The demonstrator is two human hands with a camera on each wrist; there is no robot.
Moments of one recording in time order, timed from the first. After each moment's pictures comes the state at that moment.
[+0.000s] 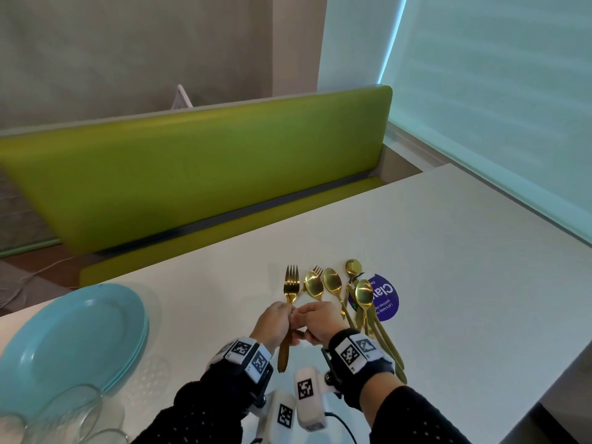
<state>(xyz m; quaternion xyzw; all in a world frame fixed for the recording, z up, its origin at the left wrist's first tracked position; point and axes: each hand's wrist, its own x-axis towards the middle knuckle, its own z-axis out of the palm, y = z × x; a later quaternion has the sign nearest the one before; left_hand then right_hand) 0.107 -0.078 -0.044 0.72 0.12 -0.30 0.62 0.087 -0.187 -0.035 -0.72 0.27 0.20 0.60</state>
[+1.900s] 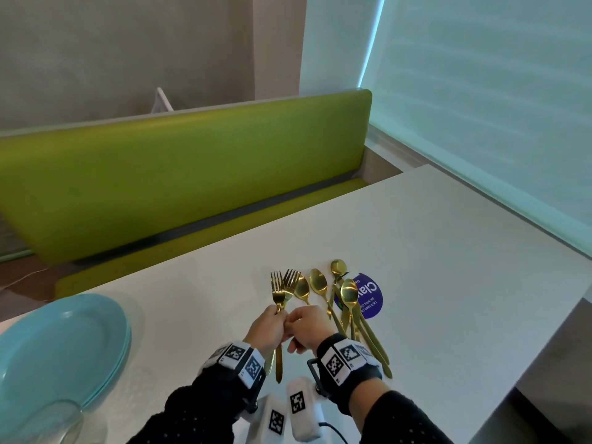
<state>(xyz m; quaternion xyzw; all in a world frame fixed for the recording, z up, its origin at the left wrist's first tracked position) 0.103 -0.089 -0.050 0.78 0.07 -0.31 0.55 0.077 -0.188 -0.029 -0.79 0.23 0.22 0.53</state>
